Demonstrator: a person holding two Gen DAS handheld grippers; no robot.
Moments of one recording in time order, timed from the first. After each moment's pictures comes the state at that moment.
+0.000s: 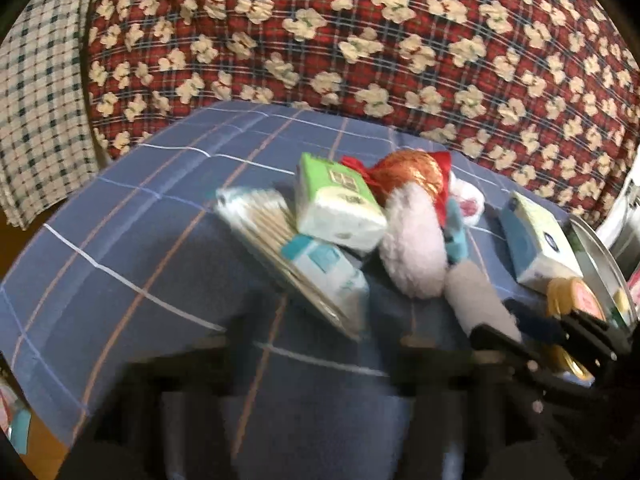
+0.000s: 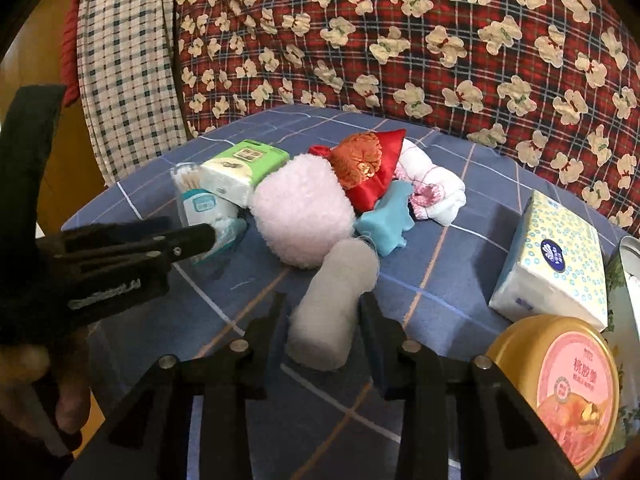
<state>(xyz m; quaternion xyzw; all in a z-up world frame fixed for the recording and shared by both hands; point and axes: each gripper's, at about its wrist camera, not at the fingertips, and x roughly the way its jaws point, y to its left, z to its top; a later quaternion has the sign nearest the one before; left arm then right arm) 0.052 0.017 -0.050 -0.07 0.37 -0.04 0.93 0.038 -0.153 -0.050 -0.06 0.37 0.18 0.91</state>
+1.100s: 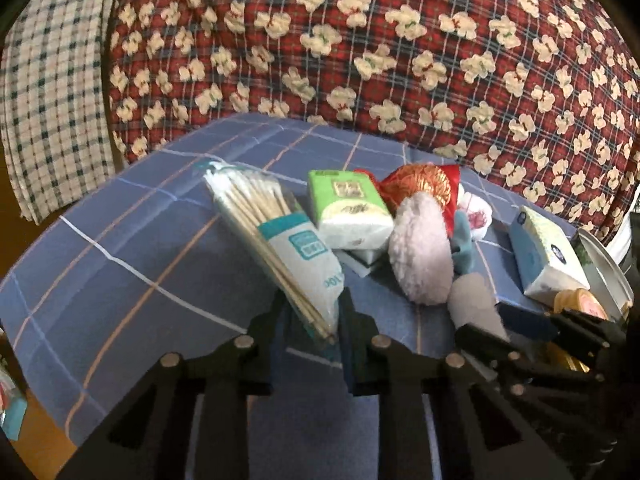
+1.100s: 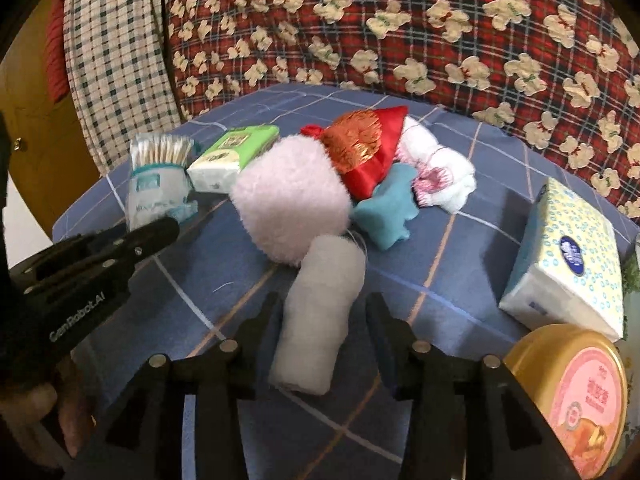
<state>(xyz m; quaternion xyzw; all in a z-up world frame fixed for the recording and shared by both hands) 0.037 0.015 -0.055 -0.07 0.33 -0.01 0.94 0.058 -0.150 -0.059 -0.06 0.41 0.18 0.89</state>
